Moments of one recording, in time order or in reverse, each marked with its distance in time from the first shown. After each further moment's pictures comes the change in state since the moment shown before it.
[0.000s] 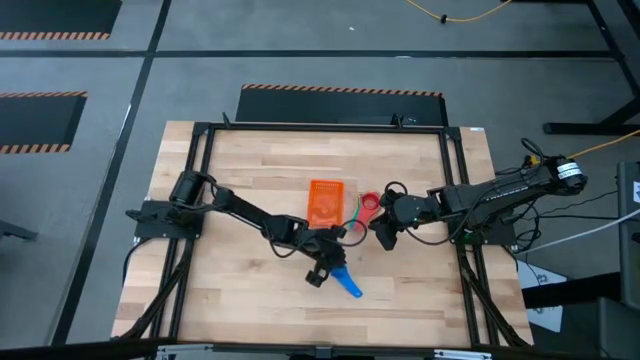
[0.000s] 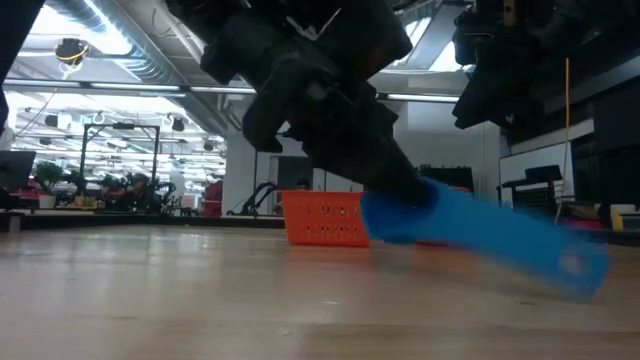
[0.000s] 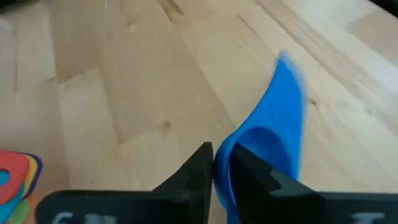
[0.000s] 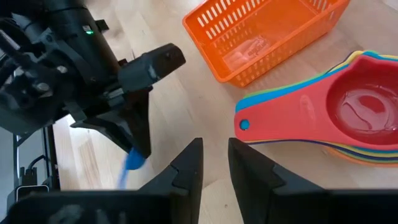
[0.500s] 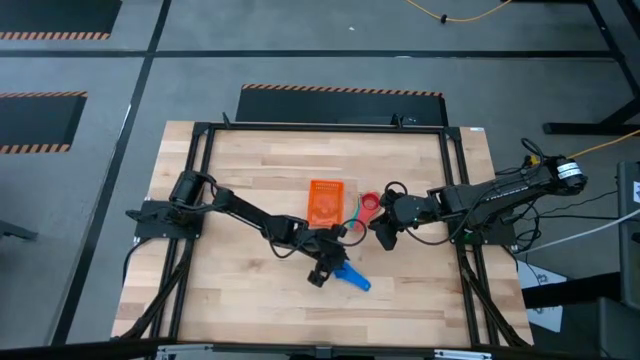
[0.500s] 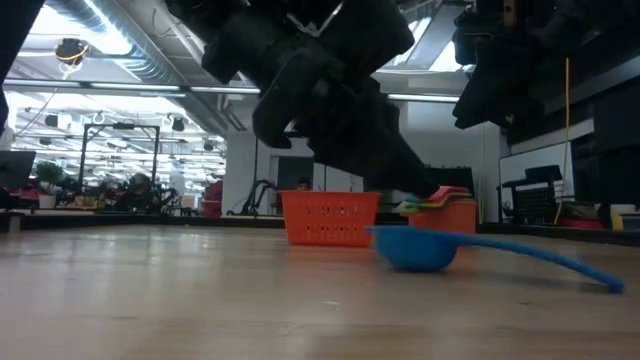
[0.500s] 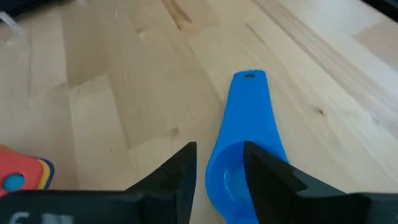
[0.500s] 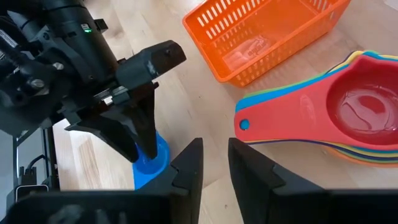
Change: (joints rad) left arm -0.001 0.000 0.000 0.028 -0.022 -0.007; right arm 0.000 0.000 0.000 -0.001 0.000 -0.002
